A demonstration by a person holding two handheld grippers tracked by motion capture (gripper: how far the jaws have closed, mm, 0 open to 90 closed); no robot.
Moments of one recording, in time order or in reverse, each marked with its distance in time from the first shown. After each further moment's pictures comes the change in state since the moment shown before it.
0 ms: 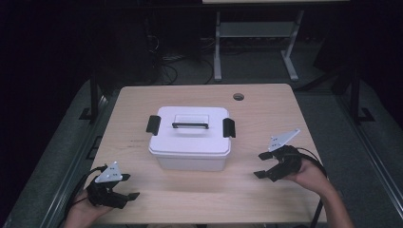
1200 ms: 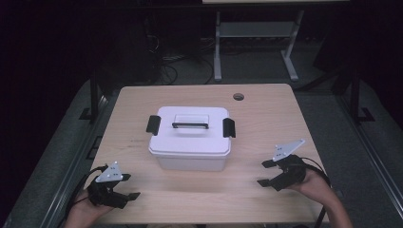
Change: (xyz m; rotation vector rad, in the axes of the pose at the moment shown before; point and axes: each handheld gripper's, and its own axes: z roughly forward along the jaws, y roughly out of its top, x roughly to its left) left arm 0.001 -0.001 0.002 0.000 -0.002 -0.002; right arm 0.012 -0.025 0.001 -0.010 -0.004 0.002
